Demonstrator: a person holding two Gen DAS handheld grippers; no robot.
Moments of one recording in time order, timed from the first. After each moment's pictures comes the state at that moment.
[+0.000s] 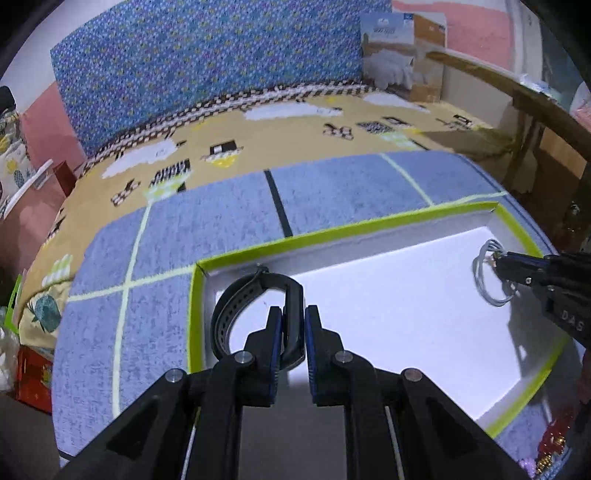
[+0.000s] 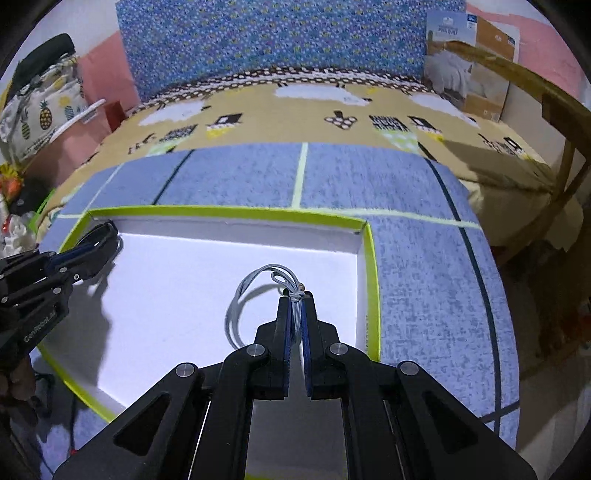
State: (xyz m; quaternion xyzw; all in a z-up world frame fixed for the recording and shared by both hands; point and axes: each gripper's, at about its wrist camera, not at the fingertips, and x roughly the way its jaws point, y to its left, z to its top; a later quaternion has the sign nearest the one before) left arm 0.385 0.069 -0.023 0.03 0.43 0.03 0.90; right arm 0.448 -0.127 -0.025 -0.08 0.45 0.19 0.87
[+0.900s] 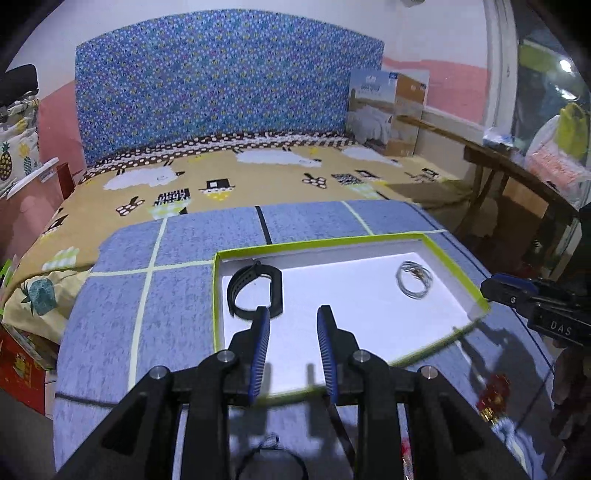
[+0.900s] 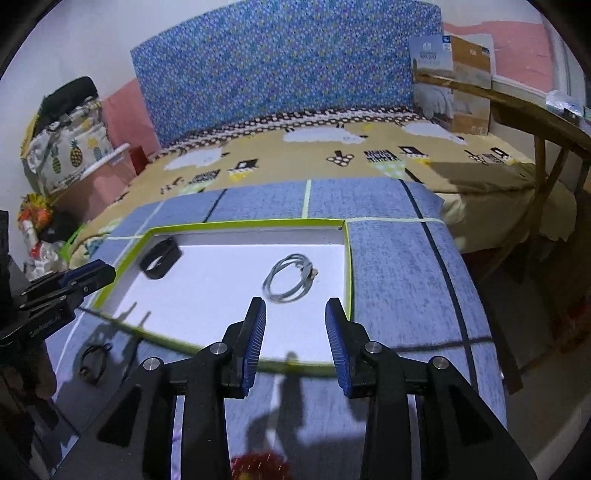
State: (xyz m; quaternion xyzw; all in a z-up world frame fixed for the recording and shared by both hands) left arm 0.284 0.080 0.026 -0.04 0.33 -0.02 0.94; right arm 0.364 -0.172 0.021 -0.01 0.37 0.22 0.90
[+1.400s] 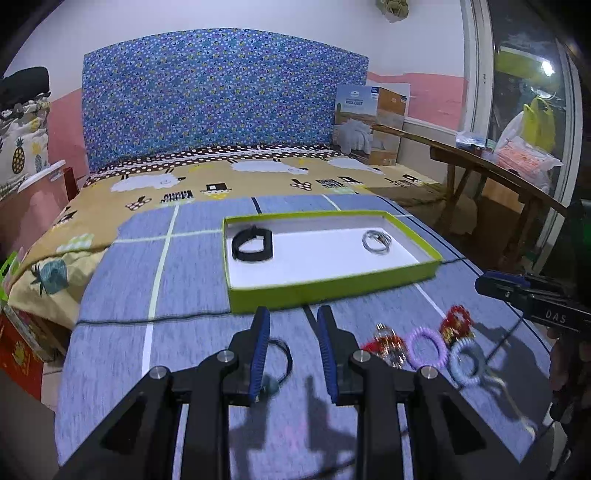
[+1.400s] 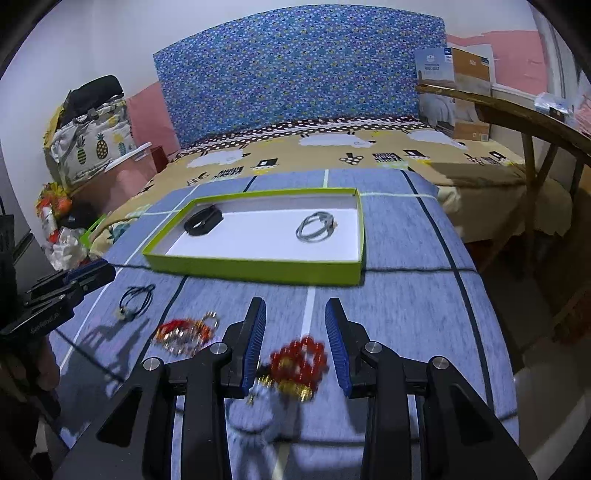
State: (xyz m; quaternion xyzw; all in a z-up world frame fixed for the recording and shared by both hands) left arm 0.190 0.079 0.019 -0.04 0.30 -0.04 0.95; right arm 0.272 -0.191 0.016 -0.01 0.35 0.24 0.90
